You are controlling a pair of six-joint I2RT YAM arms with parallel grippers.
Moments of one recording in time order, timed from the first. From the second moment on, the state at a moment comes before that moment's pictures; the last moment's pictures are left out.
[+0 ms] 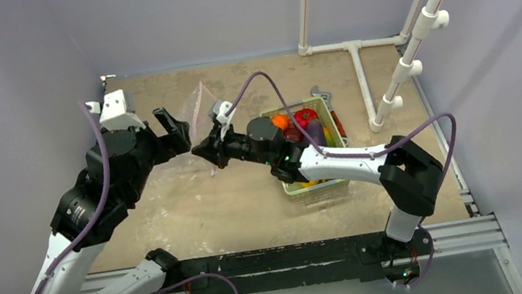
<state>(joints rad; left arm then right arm) -0.67 0.85 1.35 -0.83 -0.53 -0.51 1.00 1.70 1.15 0.56 -0.17 0.23</state>
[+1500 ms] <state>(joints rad) -0.67 1.02 1.29 -0.98 -0.53 -0.54 1.19 1.59 1.11 0.46 0.11 0.20</state>
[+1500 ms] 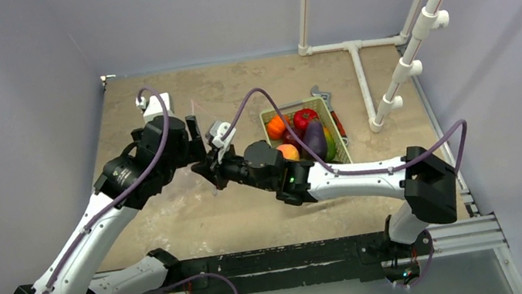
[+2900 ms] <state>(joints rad) -0.67 1.05 1.28 -1.00 -0.58 -0.43 1.21 1.31 1.15 0.16 0.30 0.29</state>
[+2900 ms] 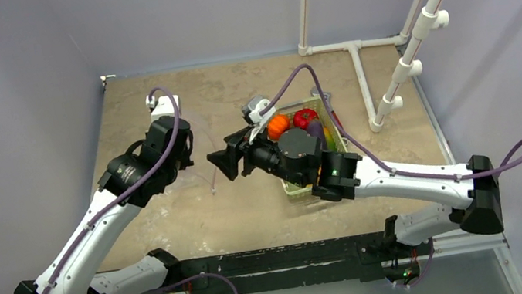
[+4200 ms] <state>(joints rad) -0.67 1.01 1.28 -1.04 -0.53 -0.38 1.11 1.79 1.54 -0.21 0.54 0.68</state>
